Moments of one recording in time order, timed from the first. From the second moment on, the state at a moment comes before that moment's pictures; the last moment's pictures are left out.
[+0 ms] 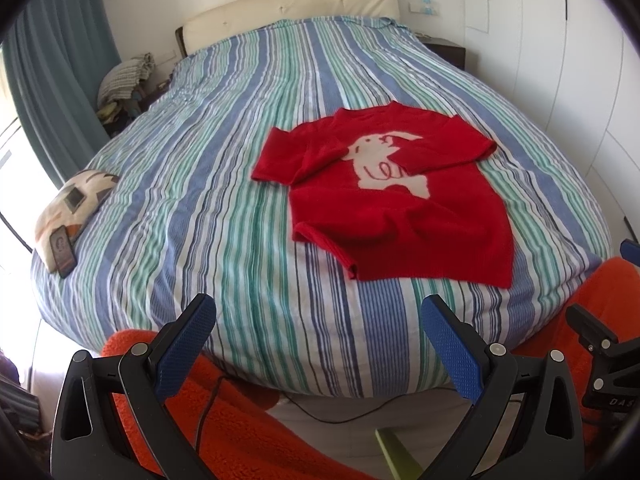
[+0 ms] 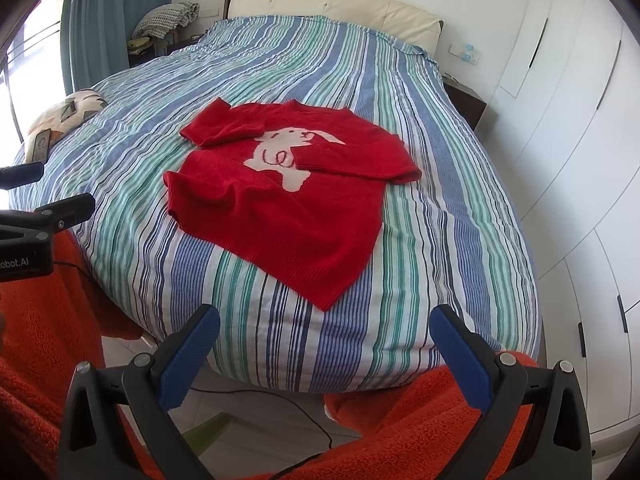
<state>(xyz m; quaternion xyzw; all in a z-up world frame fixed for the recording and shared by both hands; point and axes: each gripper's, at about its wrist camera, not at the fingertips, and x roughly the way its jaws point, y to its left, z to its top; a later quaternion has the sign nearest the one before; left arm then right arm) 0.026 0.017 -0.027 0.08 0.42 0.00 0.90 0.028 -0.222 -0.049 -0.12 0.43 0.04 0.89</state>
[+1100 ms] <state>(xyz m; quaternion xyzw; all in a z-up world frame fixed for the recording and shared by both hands) 0.145 0.099 -0.146 -0.20 0.57 -0.14 0.78 0.151 -0.323 -0.182 0.25 0.54 0.17 0.79</state>
